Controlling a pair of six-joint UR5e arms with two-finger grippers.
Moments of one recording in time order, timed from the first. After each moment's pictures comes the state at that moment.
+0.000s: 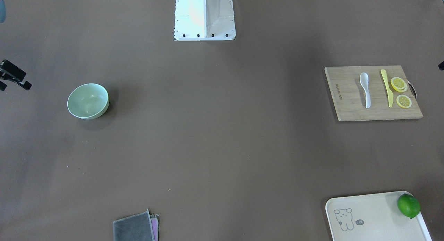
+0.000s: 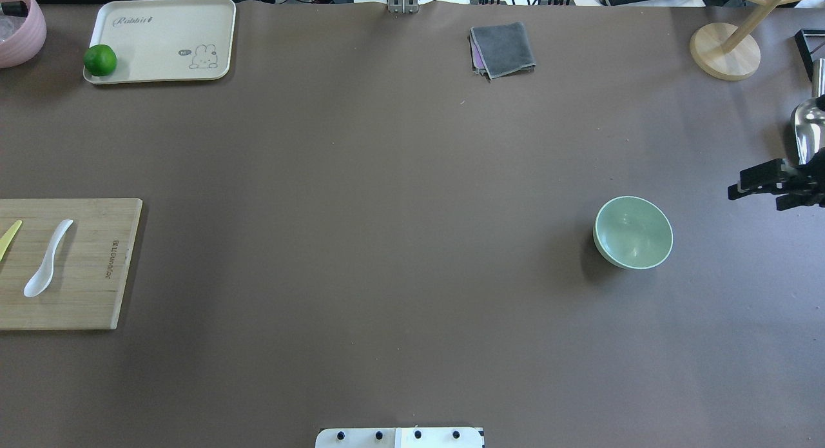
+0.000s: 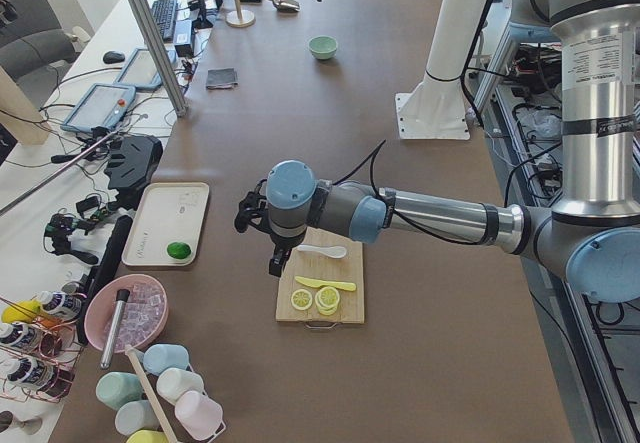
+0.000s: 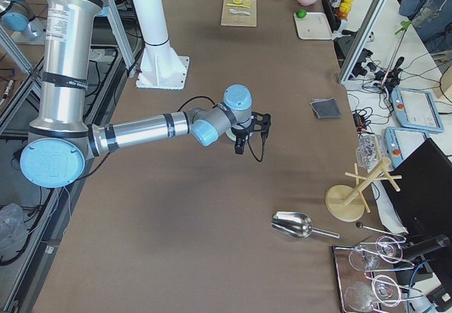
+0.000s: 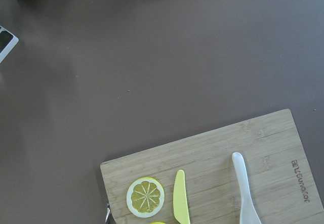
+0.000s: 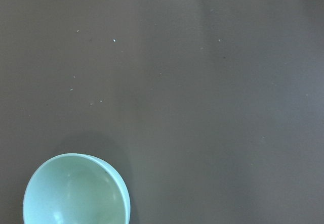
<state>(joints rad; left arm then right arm) -1.51 -1.46 -1.82 -1.72 -2.46 0.00 1.09 -1.69 1.89 -1.08 2.30 0.93</state>
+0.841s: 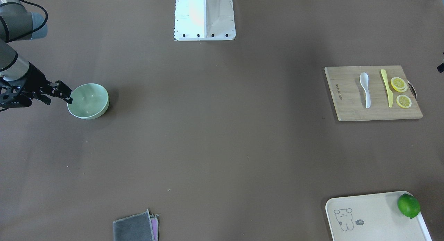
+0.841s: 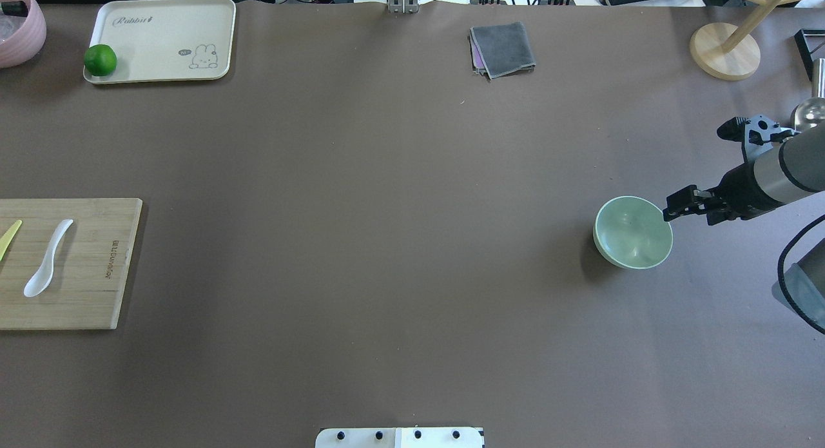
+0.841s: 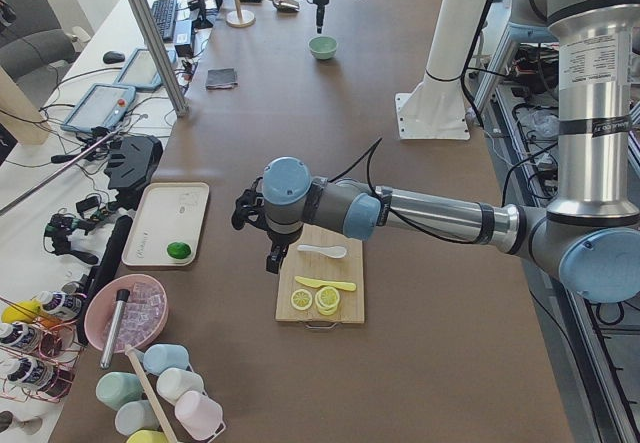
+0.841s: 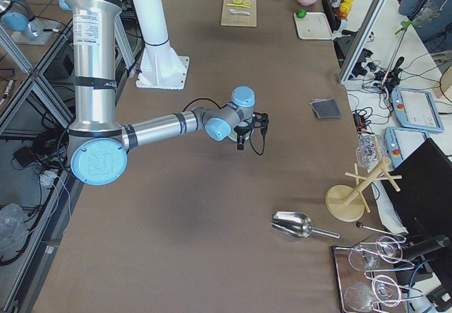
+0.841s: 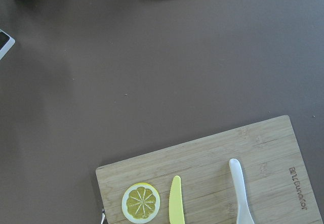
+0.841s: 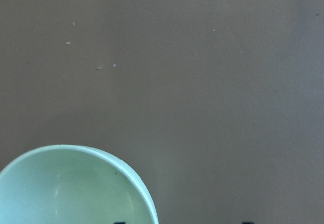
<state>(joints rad) -1.51 -1.47 -1.81 -1.72 -2.46 -0.01 0.90 -1.60 1.77 -1.08 2.20 0.95</state>
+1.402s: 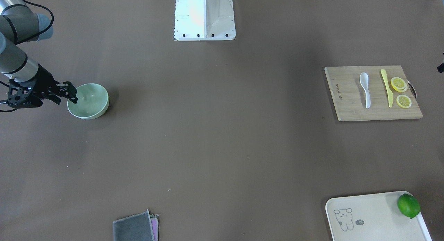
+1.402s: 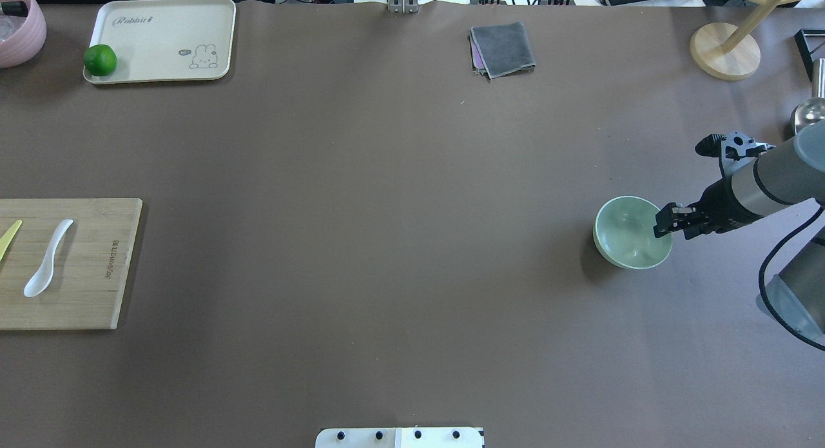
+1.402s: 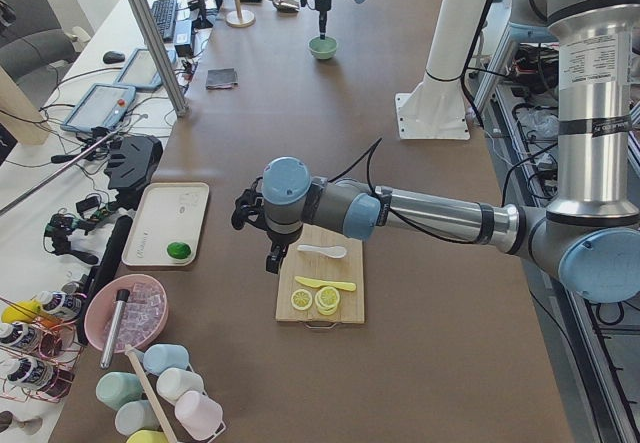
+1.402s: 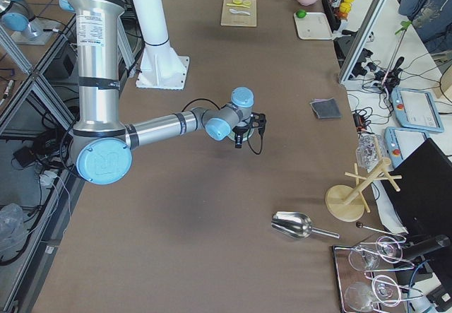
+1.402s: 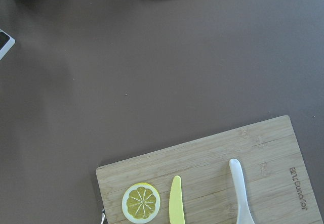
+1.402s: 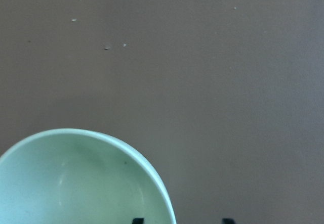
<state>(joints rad) -1.51 -1.48 -1.81 -1.72 -2.46 -0.02 0.87 -1.58 1.76 -1.08 2.20 0.95</state>
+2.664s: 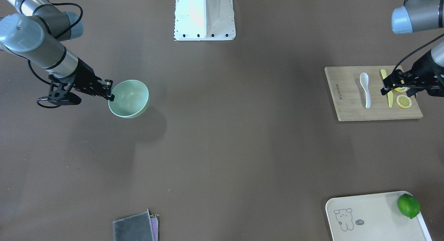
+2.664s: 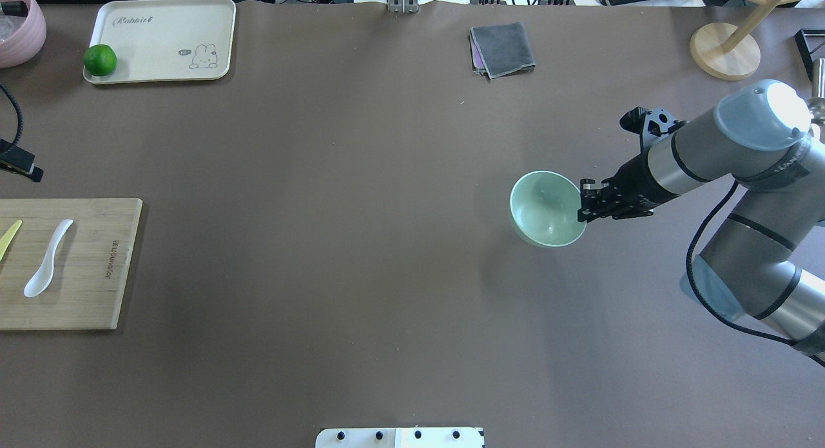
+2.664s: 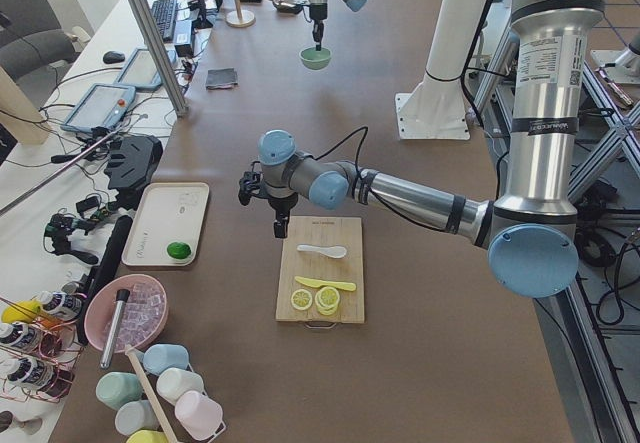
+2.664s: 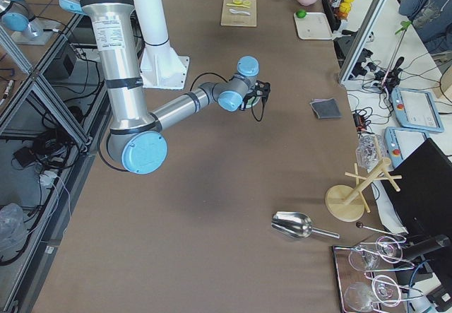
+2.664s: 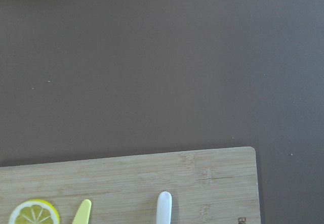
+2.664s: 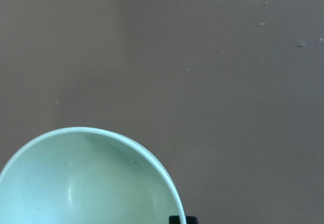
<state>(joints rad) -1.15 -1.58 -1.78 -1.84 -2.29 -0.56 0.76 -1.35 1.80 -1.10 2.21 1.31</state>
